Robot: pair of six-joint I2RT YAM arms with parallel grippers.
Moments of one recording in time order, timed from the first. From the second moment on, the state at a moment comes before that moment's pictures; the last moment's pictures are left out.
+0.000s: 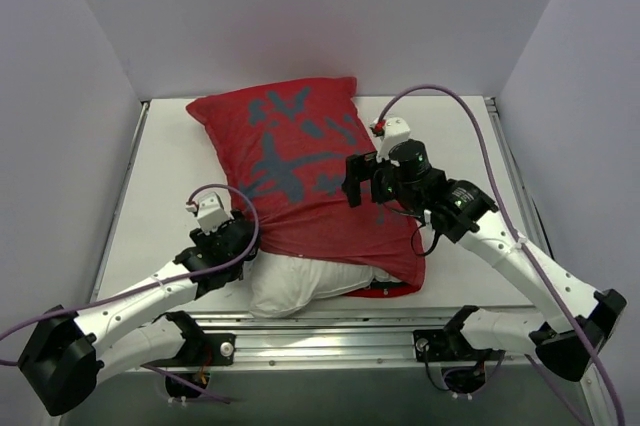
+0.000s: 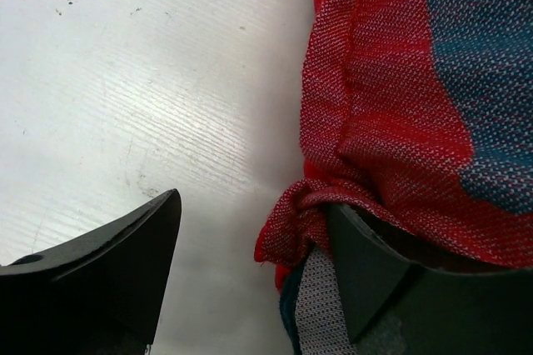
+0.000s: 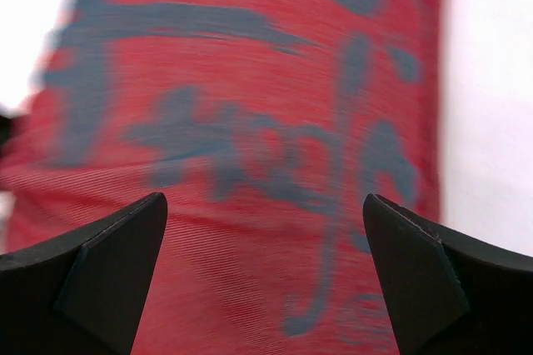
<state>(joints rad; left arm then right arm) -0.77 0.99 0.52 -0.42 -0.82 -1.02 0.77 1.16 1.22 -0.57 0.15 0.27</state>
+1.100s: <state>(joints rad) -0.50 1.59 1.21 -0.22 -0.50 -0.46 0.85 1.36 0.85 -0.10 0.15 0.54</state>
